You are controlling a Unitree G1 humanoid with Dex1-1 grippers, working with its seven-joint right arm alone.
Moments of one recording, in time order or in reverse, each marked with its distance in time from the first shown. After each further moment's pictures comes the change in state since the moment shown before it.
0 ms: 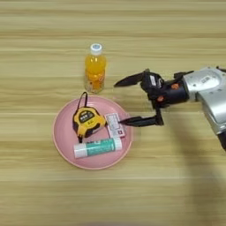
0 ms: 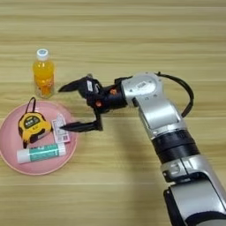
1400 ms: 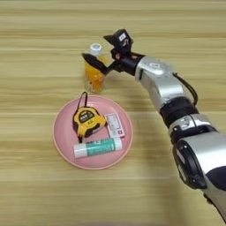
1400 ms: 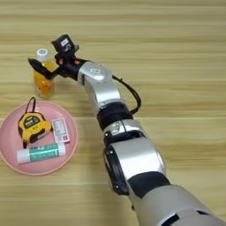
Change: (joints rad) arm -0.348 0.396 -0.133 0.711 -0.048 -0.158 -0.725
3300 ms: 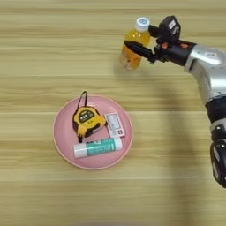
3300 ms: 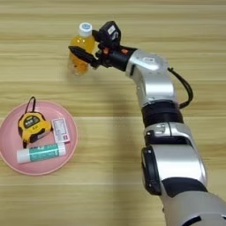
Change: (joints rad) arm 0.094 -0.309 -0.127 -0.296 0.072 0.122 0.332
